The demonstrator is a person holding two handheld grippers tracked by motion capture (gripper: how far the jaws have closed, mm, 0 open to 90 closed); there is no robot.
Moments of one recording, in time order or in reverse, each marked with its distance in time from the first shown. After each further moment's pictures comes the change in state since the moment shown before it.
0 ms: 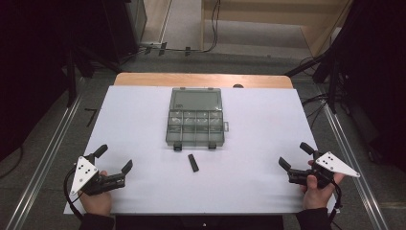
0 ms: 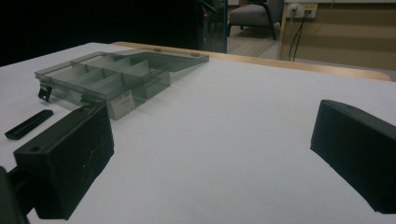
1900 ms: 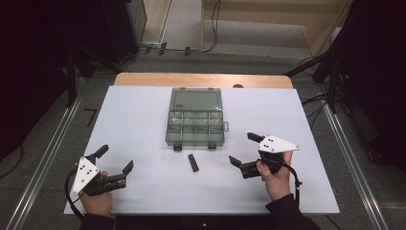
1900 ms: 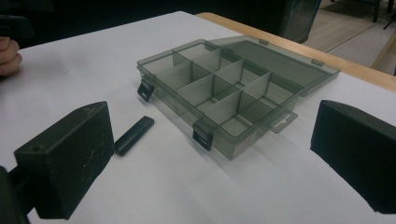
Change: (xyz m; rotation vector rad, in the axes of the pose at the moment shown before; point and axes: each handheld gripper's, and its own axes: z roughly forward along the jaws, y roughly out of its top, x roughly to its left) left arm -0.002 0.000 0.001 0.007 -0.004 0.016; right arm 0.101 0.058 0.084 0.175 0.283 -0.159
